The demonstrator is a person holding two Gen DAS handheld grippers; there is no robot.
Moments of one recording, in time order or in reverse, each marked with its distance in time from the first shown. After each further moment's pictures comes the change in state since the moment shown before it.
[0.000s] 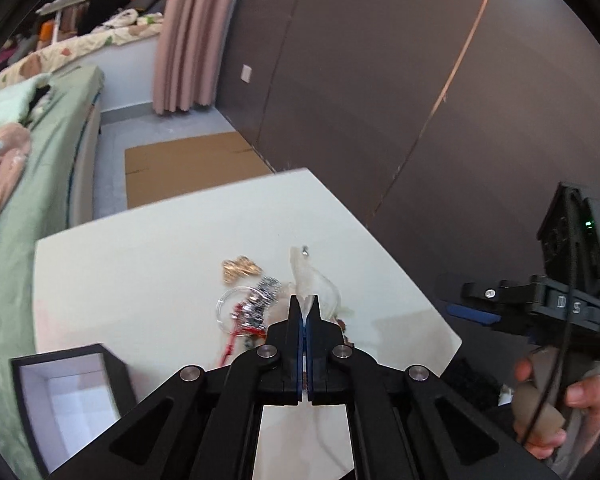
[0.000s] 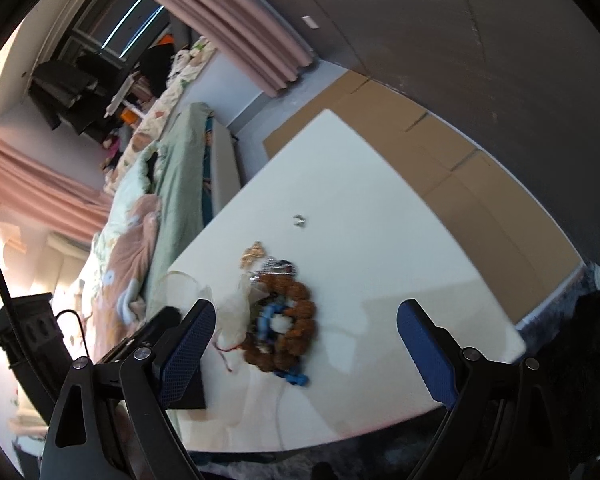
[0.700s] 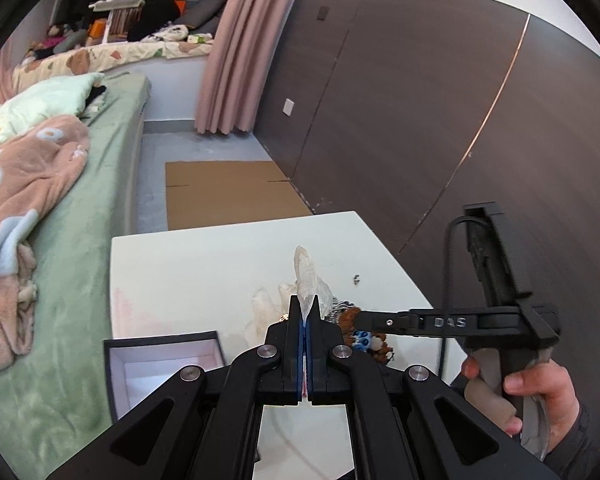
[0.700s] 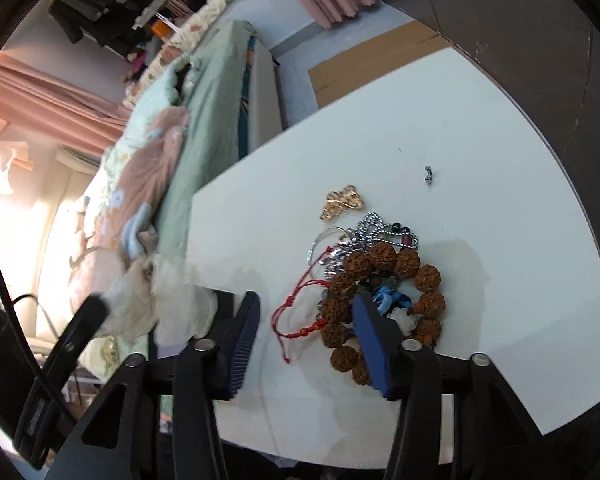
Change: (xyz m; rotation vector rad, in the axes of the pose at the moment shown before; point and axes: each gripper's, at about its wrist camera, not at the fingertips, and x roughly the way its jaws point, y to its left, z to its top) left arm -0.069 0.048 -0.004 -0.098 -0.115 0.067; right arm 0.100 0.081 -0.002 -0.173 0.269 0.009
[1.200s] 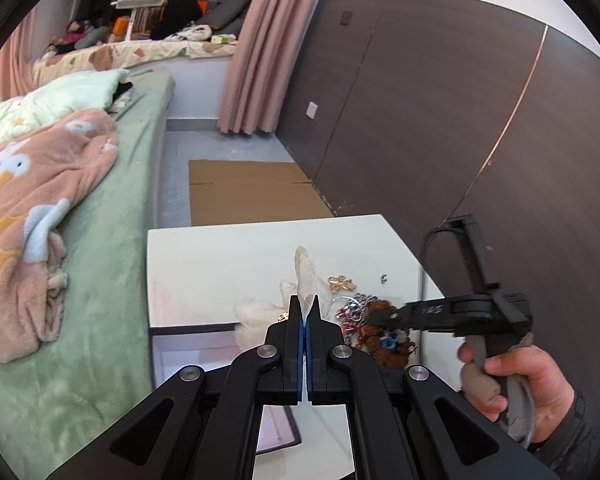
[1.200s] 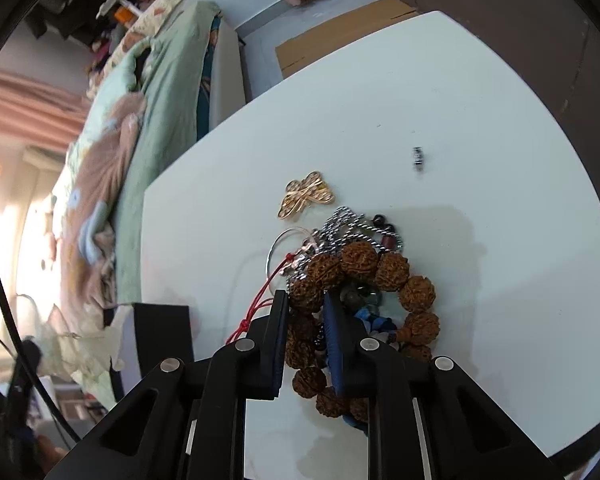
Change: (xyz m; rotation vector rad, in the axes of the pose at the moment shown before) left arm -0.019 0.026 -0.005 -0.042 -0.006 0.057; right arm 0.035 -0.014 0.016 0.061 0.057 -0.082
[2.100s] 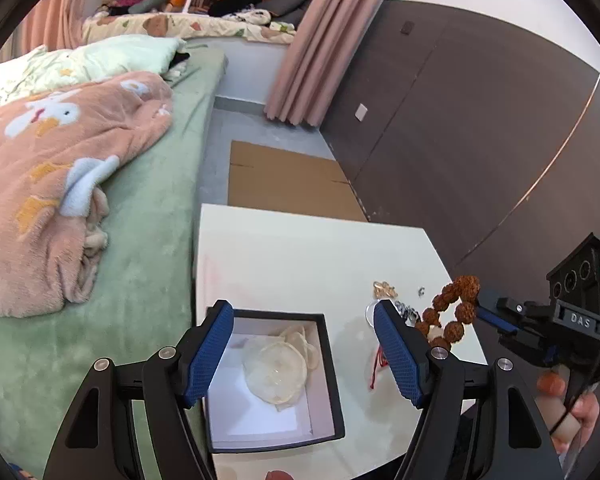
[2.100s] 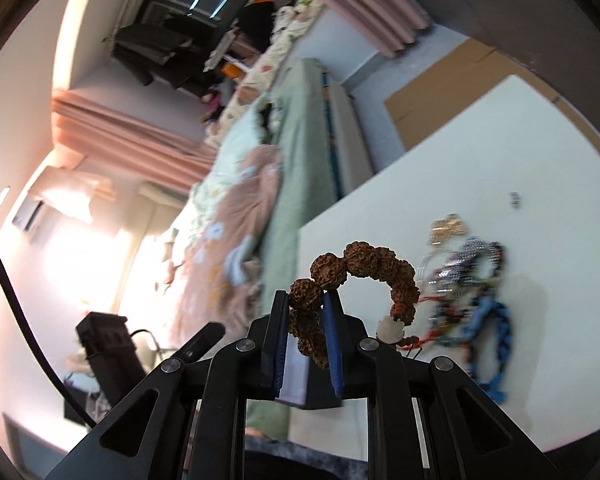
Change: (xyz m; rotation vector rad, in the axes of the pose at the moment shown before) left arm -0.009 0.047 -0.003 -0.173 0.010 0.084; right arm -0.067 0.046 -0.032 -0.062 -0.197 0.461
